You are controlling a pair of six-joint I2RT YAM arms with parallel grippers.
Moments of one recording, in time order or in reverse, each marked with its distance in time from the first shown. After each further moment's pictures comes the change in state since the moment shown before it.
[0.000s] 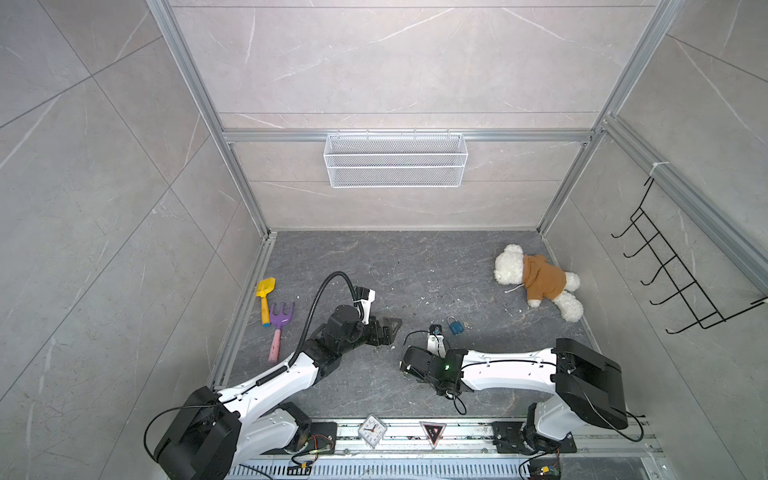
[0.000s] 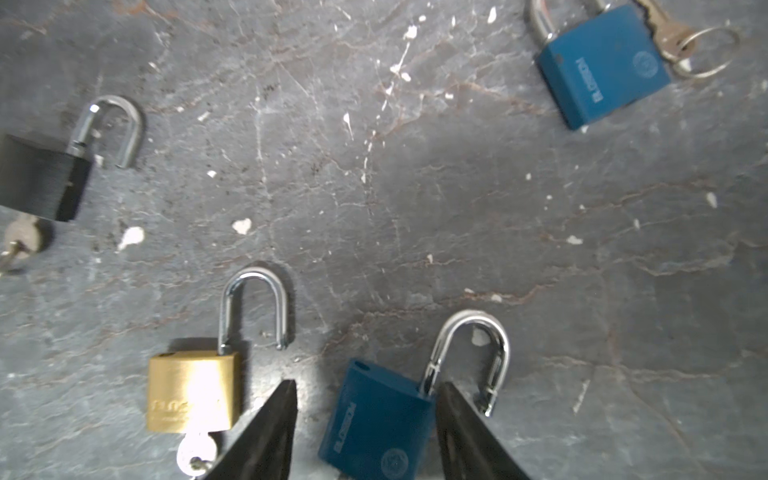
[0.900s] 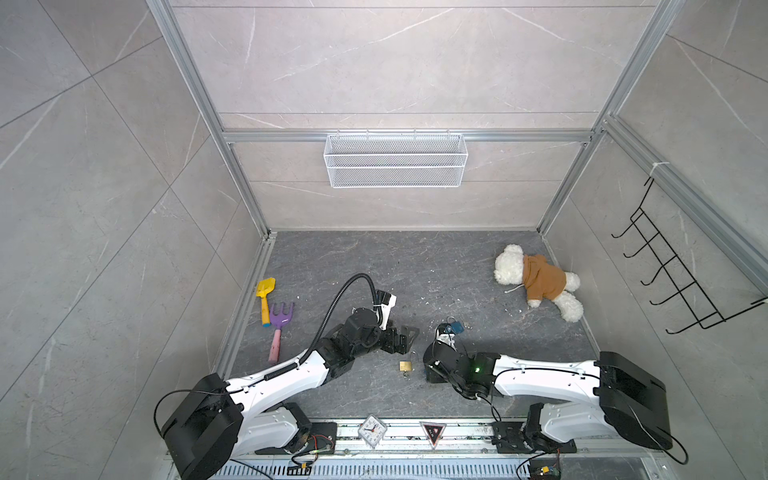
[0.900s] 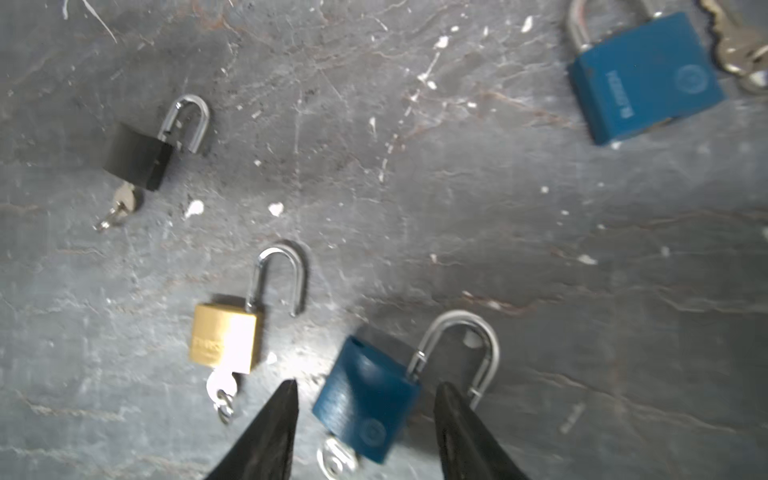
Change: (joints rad) left arm -0.151 0.048 0.077 -0.031 -0.066 0.037; right arm -0.077 -0.225 -0.183 0.209 -0.143 -0.166
